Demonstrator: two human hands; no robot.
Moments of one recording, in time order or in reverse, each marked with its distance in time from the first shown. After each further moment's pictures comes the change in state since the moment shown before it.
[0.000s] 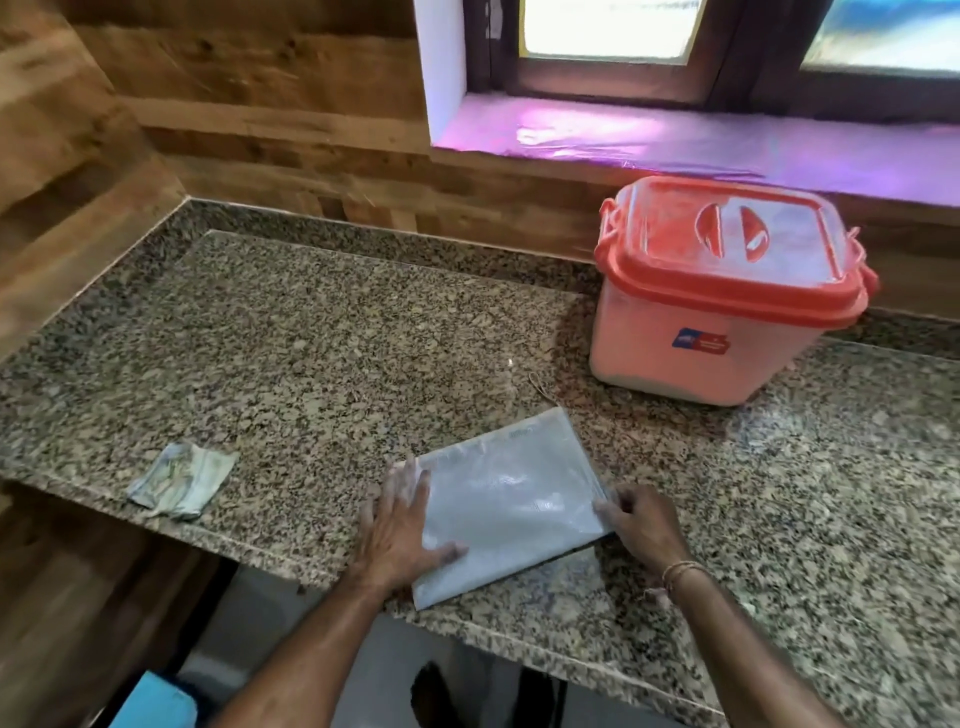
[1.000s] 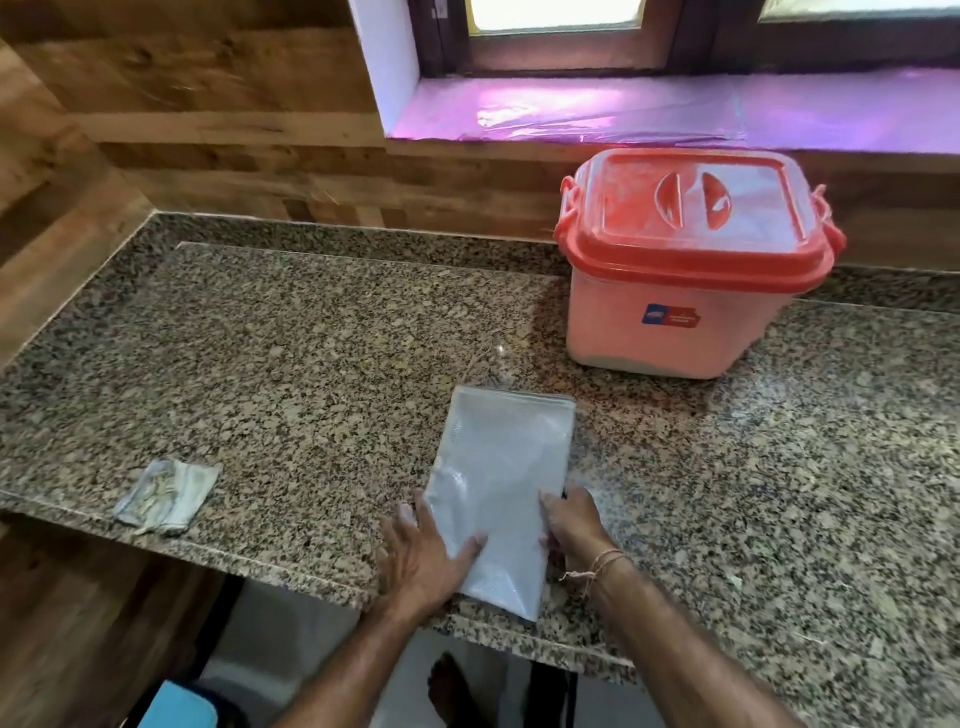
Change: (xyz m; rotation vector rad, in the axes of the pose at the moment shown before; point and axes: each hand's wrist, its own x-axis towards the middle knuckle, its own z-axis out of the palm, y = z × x) left_hand -0.028 0.068 0.016 -0.160 -0.090 -0.252; right_hand -0.006 -0.035 0.063 0.672 -0.071 0.408
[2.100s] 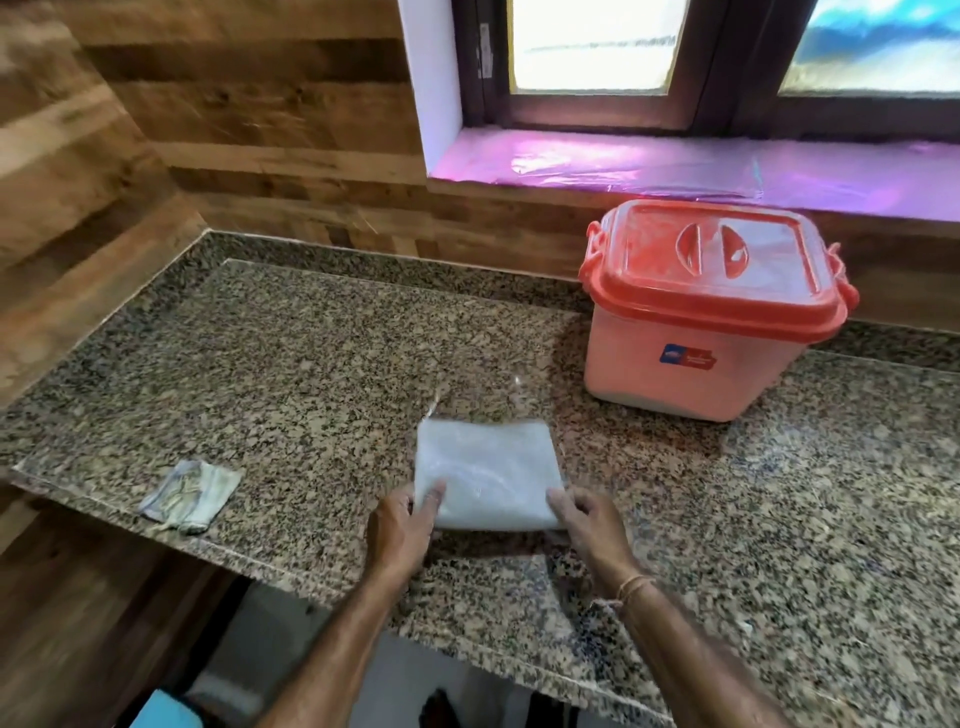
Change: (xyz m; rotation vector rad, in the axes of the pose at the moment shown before) left_hand 0.005 -0.010 -0.053 -0.822 0.383 0.064; right_hand -0.007 -0.014 -0.026 -0.140 -0.072 -0.336
